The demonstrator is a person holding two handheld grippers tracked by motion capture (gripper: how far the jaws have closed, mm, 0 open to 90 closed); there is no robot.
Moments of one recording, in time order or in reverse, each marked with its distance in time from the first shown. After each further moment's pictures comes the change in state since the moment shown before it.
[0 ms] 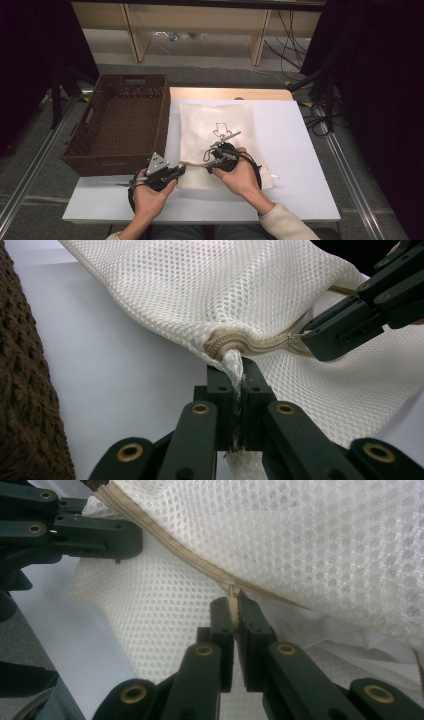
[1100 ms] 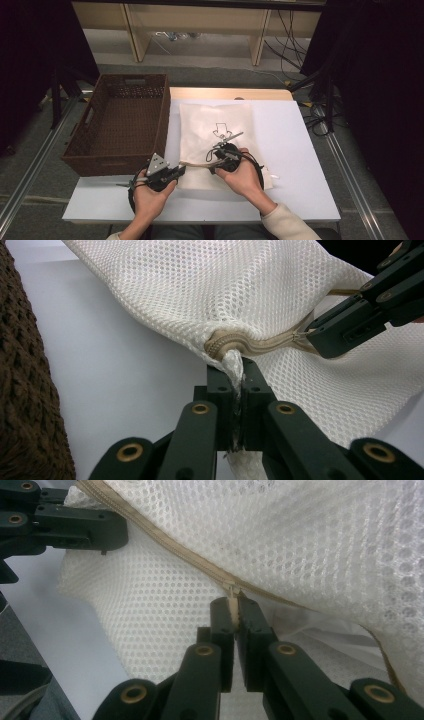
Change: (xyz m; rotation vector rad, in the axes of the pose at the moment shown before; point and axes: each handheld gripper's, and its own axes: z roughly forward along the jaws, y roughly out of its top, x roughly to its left) left arm 0.000 -0.002 0.000 0.005 0.010 0.008; right arm -0.007 -0.004 0.000 0.008 -0.008 0.005
